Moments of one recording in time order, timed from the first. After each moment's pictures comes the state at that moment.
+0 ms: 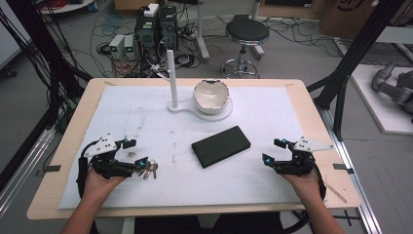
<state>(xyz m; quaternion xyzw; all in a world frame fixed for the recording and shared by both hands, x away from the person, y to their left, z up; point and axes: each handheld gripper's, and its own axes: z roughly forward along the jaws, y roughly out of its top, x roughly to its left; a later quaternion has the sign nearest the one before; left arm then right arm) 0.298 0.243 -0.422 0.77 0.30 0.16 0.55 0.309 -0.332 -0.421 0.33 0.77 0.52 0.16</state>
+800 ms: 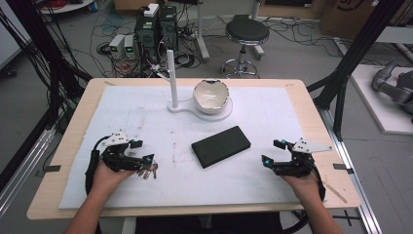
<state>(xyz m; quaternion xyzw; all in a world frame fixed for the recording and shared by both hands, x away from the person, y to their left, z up) 0.328 0.228 -0.443 0.80 0.35 0.11 0.48 0.306 -0.329 -0.422 0.33 0.78 0.51 0.17</state>
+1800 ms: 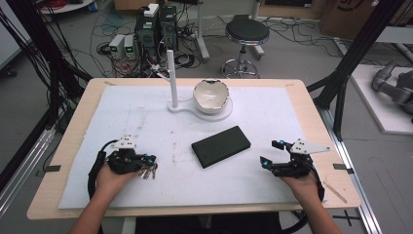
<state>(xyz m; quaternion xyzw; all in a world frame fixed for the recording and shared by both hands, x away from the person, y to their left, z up) 0.317 0.213 -0.440 0.83 0.34 0.06 0.45 0.304 -0.325 -0.422 0.31 0.78 0.51 0.17</state>
